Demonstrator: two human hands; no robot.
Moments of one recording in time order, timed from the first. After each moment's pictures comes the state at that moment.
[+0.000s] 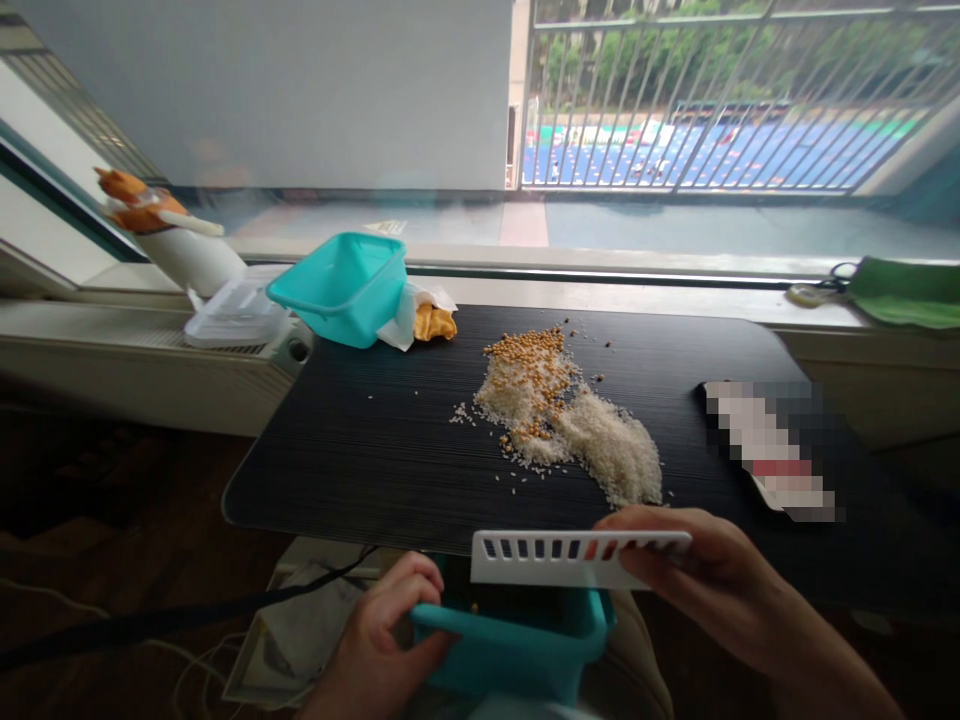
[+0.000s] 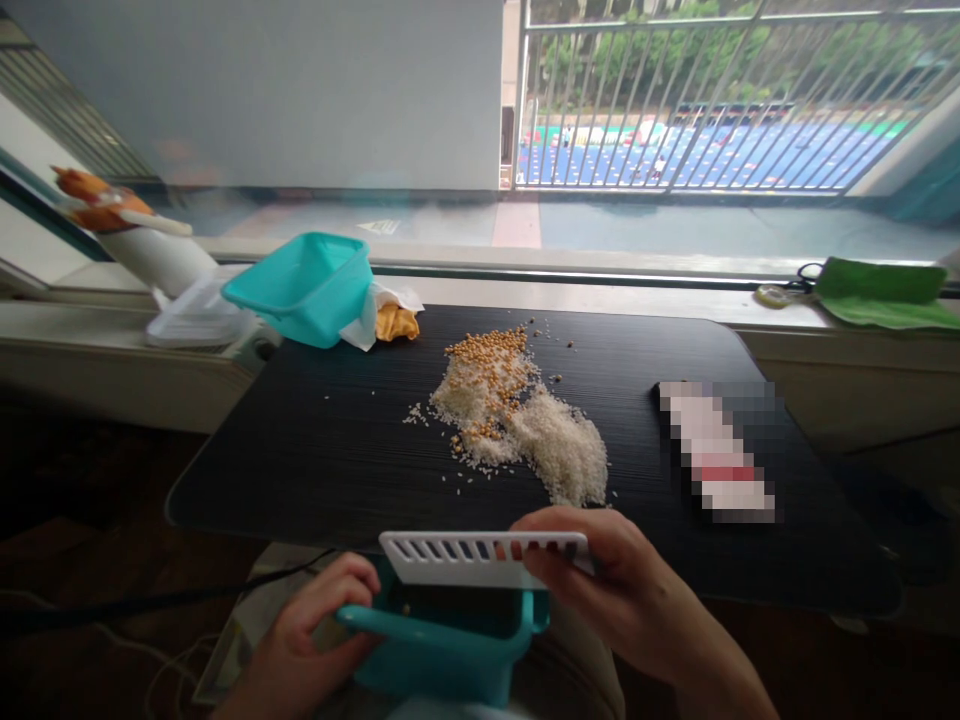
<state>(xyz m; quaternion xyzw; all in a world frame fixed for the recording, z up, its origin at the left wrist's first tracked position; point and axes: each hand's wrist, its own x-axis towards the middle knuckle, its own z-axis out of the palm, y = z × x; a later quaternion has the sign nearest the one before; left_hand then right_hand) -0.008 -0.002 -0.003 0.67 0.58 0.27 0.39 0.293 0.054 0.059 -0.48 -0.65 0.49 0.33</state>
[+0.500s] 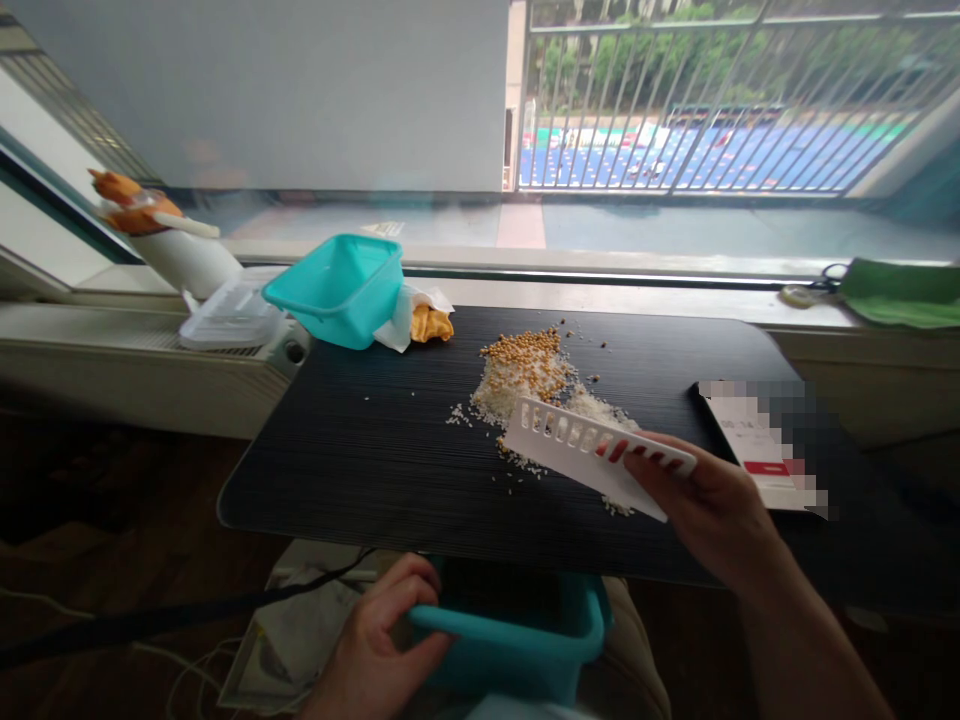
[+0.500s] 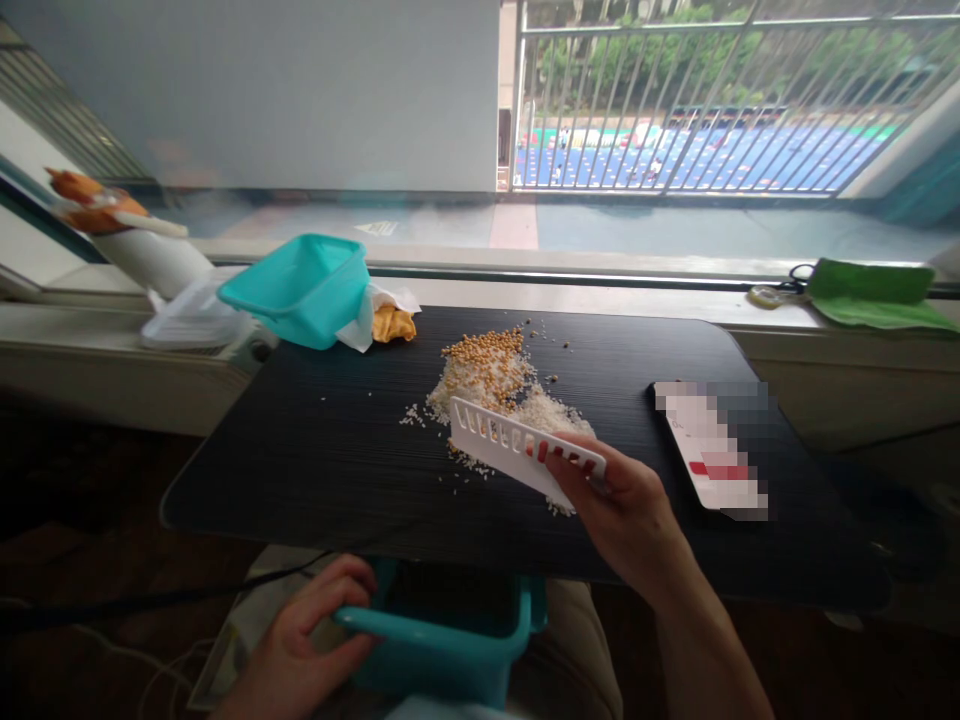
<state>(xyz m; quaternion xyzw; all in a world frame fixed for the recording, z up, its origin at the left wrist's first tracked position) -0.008 -0.003 -0.002 0.66 0.60 0.24 0.39 0.297 0.083 0.048 -0.58 -0.57 0.38 0.44</state>
